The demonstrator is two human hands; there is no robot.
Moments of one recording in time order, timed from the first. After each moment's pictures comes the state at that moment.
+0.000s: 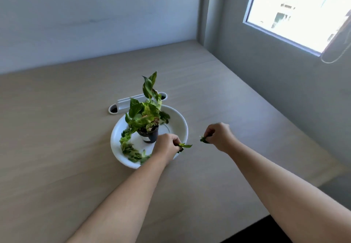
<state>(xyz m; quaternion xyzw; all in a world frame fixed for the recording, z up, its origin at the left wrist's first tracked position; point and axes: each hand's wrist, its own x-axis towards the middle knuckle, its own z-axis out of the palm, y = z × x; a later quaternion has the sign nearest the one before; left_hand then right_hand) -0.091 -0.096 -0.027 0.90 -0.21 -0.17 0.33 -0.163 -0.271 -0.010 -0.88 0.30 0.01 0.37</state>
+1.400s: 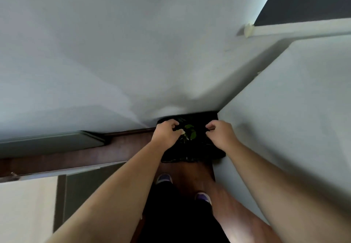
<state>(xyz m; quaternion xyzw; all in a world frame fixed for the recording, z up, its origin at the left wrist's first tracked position) -0.603 -0.651 -0.240 0.62 -0.64 -0.46 -0.04 -0.780 -0.593 -0.233 -0.44 0.81 -0.09 0.38</state>
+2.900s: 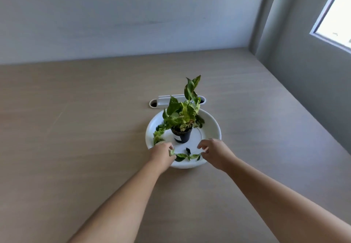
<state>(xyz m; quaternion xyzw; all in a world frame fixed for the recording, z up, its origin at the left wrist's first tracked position) -0.077 -0.010 -0.041 0.96 -0.08 -0.16 0.21 -0.123 -0.201 -0.024 -0.95 0.05 0.10 0.27</state>
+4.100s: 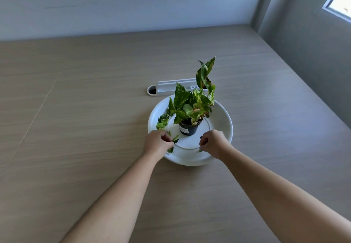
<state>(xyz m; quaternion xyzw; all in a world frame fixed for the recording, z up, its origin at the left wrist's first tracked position) -0.031 0.023 -0.062 0.90 -0.01 -0.15 0.41 -0.069 -0.171 -0.072 -0.92 0.17 0.13 0.33</state>
